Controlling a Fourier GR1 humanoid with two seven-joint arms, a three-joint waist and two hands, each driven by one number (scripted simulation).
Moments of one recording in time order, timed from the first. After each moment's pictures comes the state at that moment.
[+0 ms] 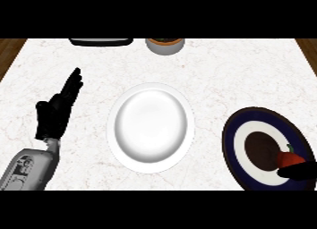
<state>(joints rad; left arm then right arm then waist) -0.25 0.29 -0.12 -1.41 0.04 0.15 0.08 0.02 -0.88 0.37 -1.69 0.16 -0.33 1.06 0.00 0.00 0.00</state>
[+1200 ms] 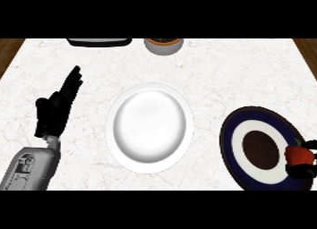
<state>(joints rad) -0.26 0.23 -0.03 -1.41 -0.05 0.08 0.10 0.05 -0.63 0.20 -1.43 0.44 -0.22 0.86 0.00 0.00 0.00</state>
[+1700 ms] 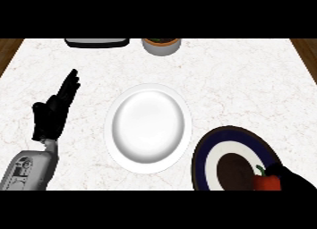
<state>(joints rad) -0.24 0.23 -0.01 -1.40 -0.05 0.07 0.07 0.27 -0.61 0.49 -1.79 0.76 -0.28 0.86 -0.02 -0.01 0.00</state>
